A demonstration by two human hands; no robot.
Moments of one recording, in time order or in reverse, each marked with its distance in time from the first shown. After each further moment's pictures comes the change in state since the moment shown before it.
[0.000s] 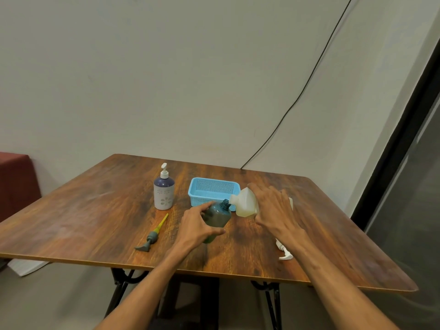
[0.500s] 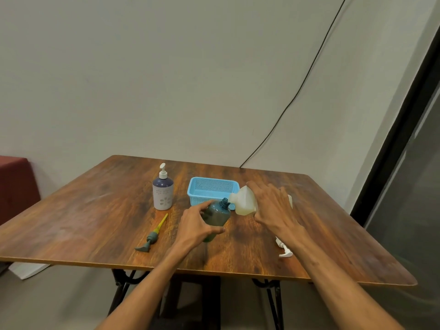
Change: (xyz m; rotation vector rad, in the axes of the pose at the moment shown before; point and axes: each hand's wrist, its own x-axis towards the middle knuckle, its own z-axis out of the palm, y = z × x) left_hand 0.000 0.000 -0.001 0.009 -0.015 0.002; right_hand -0.002 -0.002 -0.004 0.023 0.005 -0.006
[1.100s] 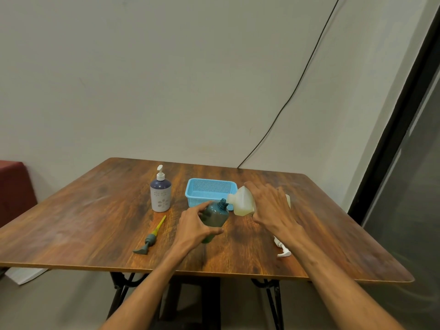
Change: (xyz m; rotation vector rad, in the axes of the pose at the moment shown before) left_hand 0.001 0.000 0.001 -0.003 -0.015 0.000; right_hand 0.000 0.000 -0.004 -0.003 -0.037 0.015
